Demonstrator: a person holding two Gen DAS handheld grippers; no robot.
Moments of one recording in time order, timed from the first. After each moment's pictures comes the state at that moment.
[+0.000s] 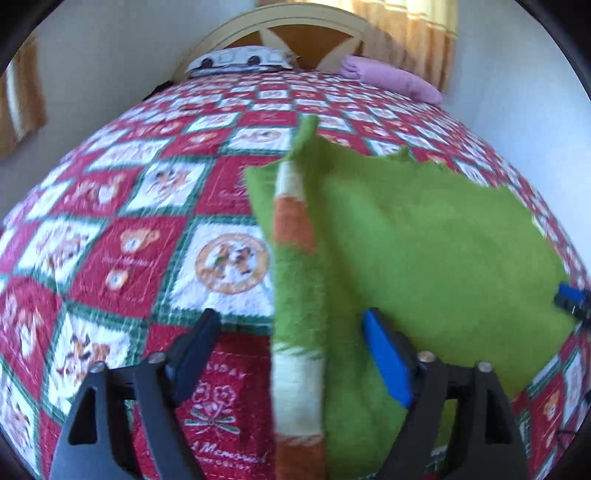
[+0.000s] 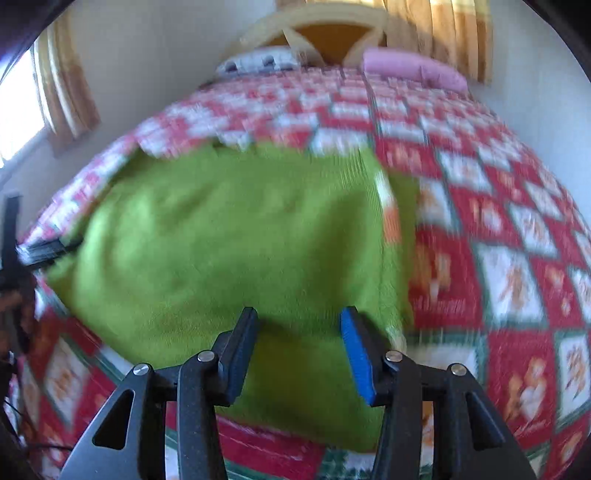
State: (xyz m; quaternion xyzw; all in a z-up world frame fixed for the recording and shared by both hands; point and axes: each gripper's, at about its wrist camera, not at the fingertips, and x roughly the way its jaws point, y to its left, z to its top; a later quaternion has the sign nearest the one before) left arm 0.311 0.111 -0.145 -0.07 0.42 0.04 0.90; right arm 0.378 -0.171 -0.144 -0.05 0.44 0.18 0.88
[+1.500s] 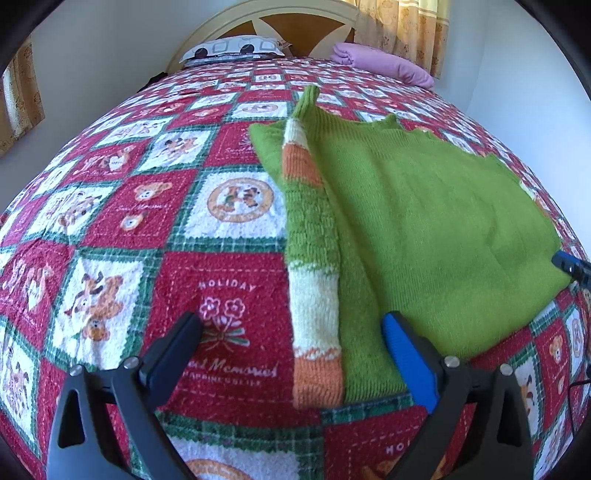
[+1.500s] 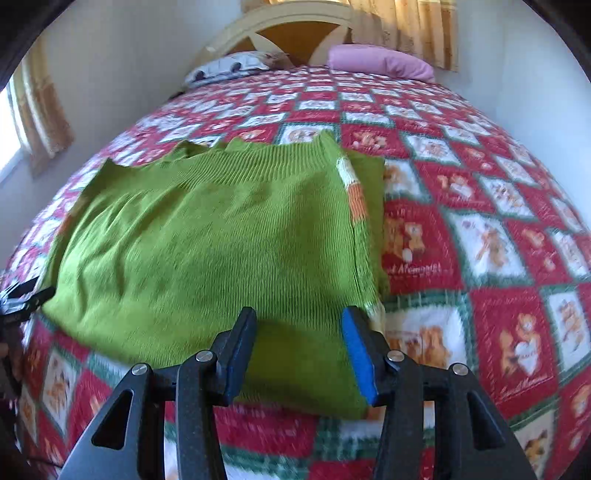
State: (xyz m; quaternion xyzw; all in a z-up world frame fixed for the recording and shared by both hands) left arm 0.262 0.104 -0.156 -0.05 0.44 0.03 0.89; right arm 0.363 -0.183 -0.147 -0.02 0.43 0.14 0.89
